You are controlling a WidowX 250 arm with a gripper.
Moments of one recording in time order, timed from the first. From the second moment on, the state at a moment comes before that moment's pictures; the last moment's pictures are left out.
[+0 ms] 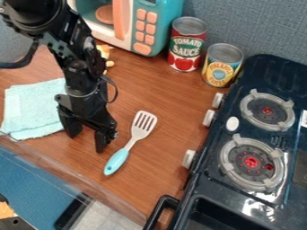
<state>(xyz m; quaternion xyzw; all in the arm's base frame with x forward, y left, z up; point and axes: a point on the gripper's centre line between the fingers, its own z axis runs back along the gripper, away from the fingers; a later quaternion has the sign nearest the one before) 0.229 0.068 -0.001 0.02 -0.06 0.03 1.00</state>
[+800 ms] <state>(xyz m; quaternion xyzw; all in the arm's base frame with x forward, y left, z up) 0.221 0.072 0.036 0.02 -0.09 0.06 0.99</state>
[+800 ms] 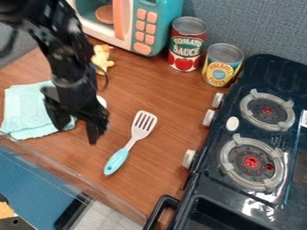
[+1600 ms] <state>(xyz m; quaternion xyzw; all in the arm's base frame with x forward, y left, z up) 0.277 0.120 0.033 0.05 -0.12 -0.04 0.99</state>
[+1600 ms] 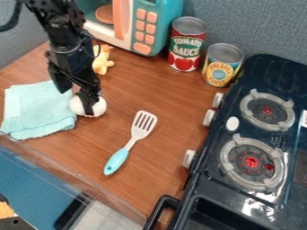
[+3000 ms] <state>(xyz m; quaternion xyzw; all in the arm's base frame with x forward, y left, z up) 0.340 0.066 0.070 0.05 -0.16 -0.09 0.98</state>
